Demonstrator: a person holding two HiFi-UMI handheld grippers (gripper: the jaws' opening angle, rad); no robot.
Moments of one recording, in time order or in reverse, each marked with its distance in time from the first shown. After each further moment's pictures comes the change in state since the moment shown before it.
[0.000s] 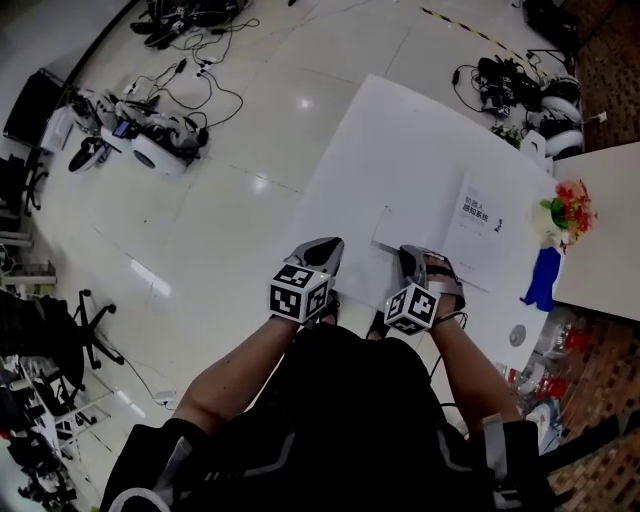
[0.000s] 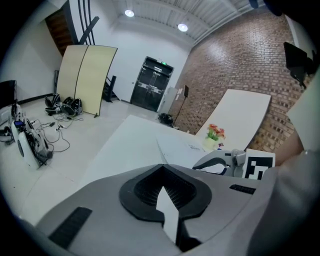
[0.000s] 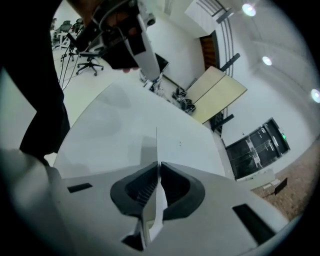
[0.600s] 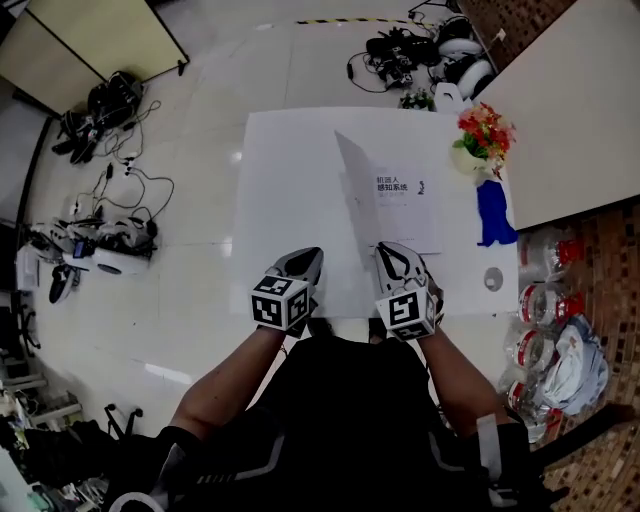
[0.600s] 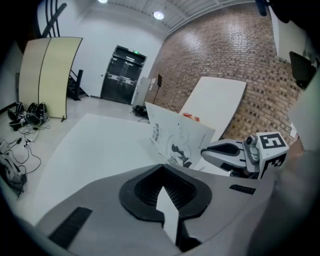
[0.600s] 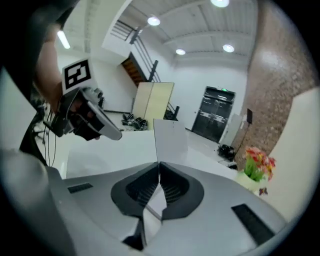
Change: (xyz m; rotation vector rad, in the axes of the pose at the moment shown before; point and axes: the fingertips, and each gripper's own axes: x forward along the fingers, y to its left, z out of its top) left arm 0.071 -0.101 0.018 0.193 0.109 -0.245; right arm -0.102 -0.063 -0.075 0.746 -0.212 -0.307
